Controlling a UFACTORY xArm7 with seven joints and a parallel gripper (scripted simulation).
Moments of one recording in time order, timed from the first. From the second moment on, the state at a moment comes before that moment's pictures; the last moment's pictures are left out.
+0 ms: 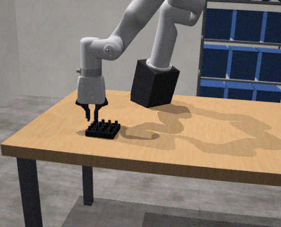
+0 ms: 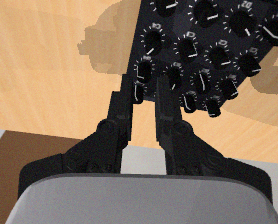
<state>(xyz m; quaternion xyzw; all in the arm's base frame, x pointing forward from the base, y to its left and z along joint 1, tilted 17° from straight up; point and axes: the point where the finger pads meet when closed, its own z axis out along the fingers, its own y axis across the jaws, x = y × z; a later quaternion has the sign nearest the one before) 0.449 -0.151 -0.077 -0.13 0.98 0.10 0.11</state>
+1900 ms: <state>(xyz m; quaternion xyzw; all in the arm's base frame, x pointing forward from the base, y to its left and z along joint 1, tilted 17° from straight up) 0.451 -0.149 -0.086 -0.13 0.98 0.10 0.11</state>
